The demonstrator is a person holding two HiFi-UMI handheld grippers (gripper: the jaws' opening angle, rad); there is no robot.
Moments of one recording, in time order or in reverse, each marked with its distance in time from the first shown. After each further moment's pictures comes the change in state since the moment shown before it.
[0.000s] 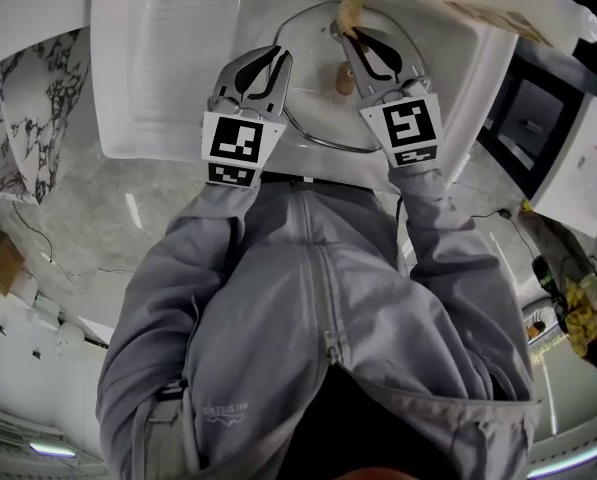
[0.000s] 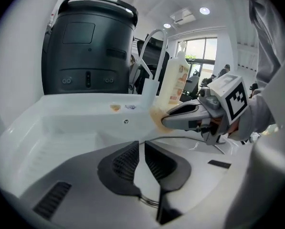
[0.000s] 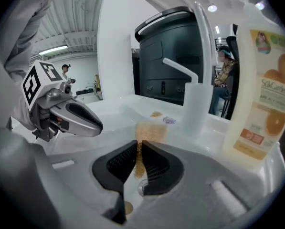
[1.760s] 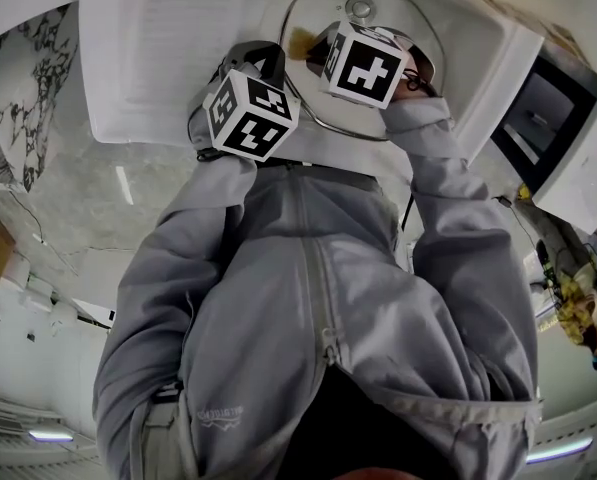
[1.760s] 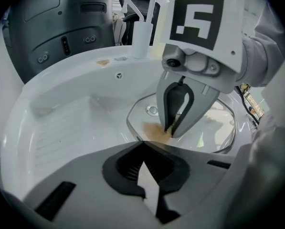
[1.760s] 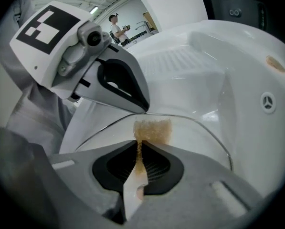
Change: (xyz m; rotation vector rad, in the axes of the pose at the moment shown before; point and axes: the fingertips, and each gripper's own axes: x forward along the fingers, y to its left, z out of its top) left arm 0.004 0.016 -0.093 0.184 0.517 -0.032; right arm 0.039 0.123 -0.091 -0.270 0.745 0.767
